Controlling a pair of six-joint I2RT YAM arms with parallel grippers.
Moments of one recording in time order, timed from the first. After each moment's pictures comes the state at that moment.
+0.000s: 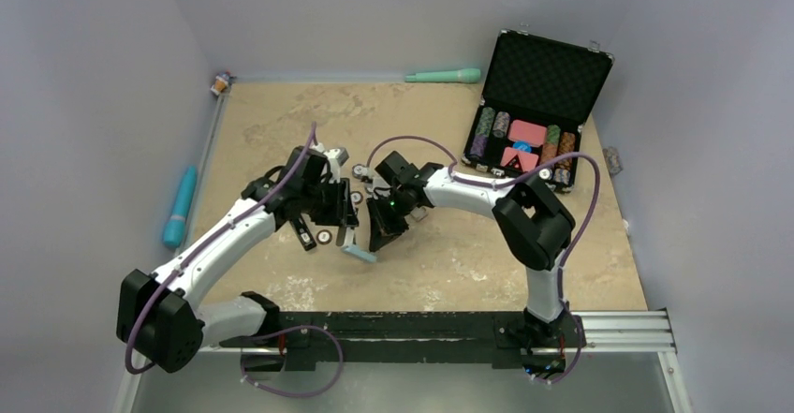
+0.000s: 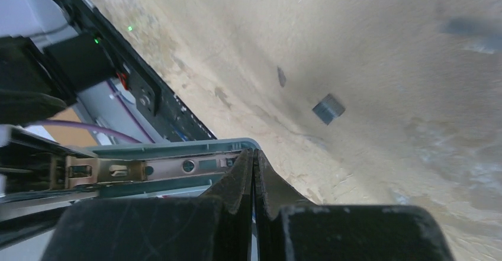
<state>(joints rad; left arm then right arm) -0.49 1.17 0.90 -0.67 0.26 -0.45 0.82 1.94 1.33 -0.52 -0.58 0.53</state>
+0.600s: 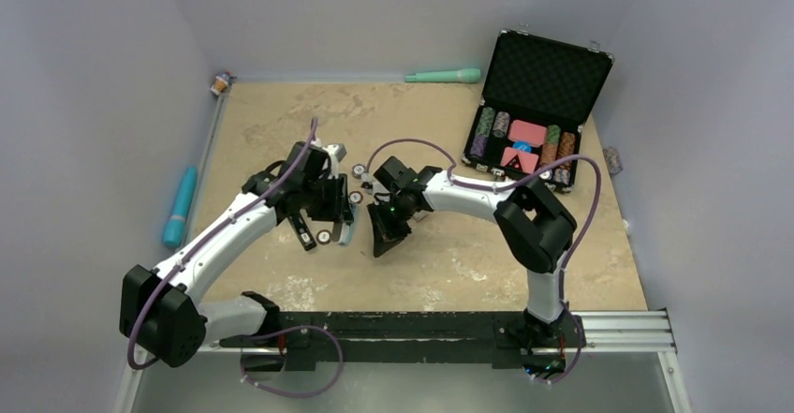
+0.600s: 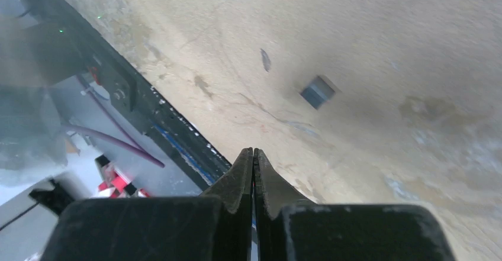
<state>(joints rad) -0.48 1.21 0.95 -0.72 0.20 -0.43 0.86 1.94 1.31 -0.56 -0.54 0.50</state>
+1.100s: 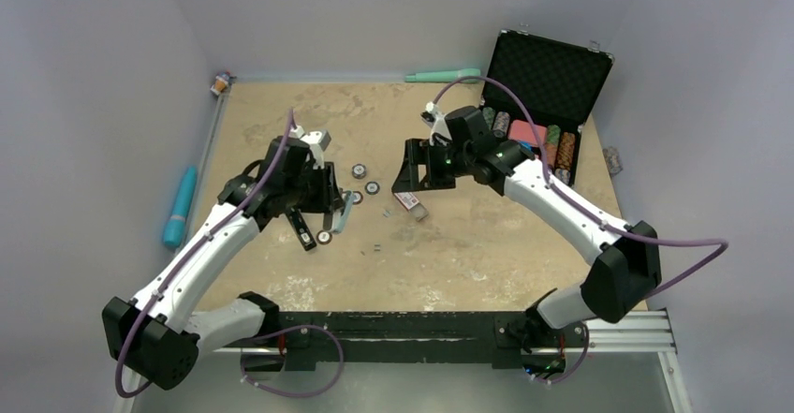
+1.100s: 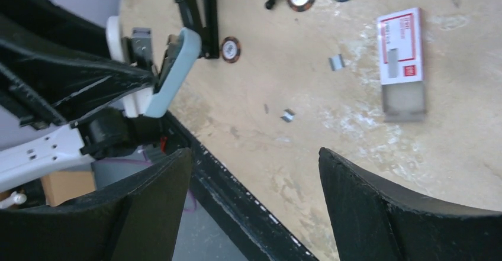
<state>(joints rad) -0.45 1.09 1.01 -0.75 0.13 -0.41 0.60 1.47 1.27 -0.57 -0.39 0.52</state>
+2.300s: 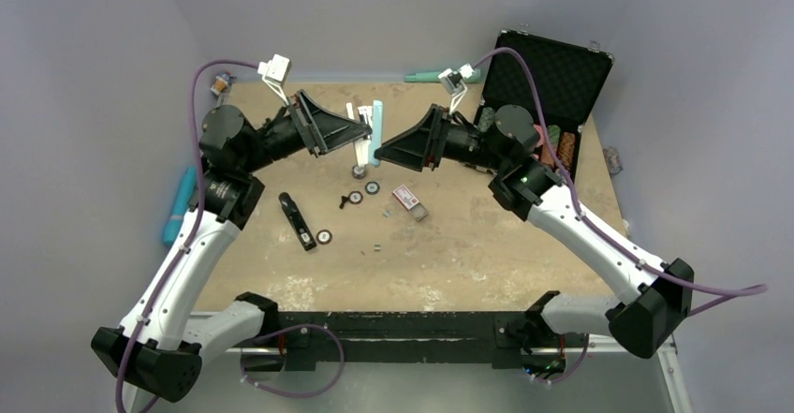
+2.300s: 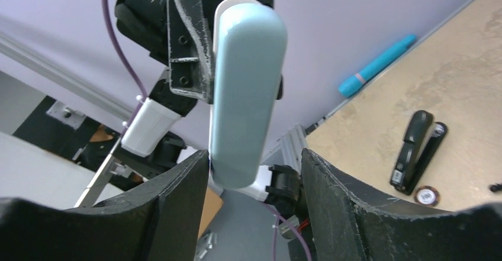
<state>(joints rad) -0.34 1.03 1.14 0.04 0.74 -1.07 0.65 1.23 1.15 0.26 -0.67 0.93</state>
